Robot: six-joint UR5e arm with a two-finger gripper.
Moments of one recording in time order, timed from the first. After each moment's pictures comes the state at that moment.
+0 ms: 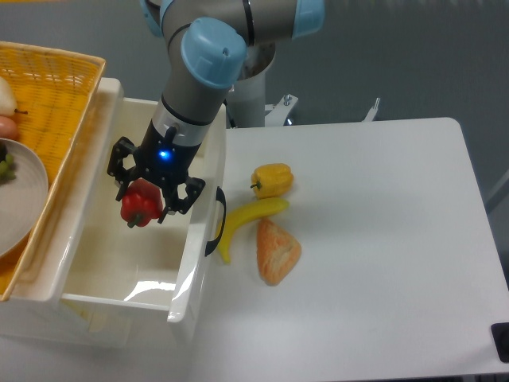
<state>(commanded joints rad) 2.28 -1.73 -1.62 -1.18 1.02 0.53</state>
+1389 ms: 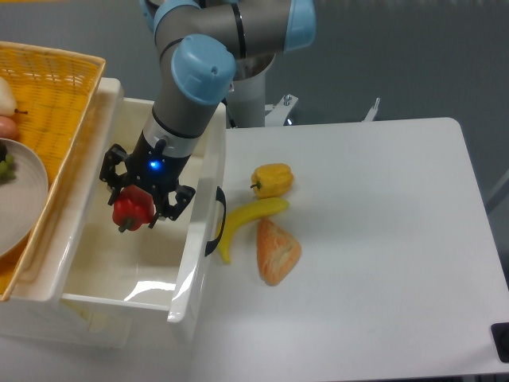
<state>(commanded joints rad) 2.25 -1.75 -1.62 -1.18 1.02 0.53</state>
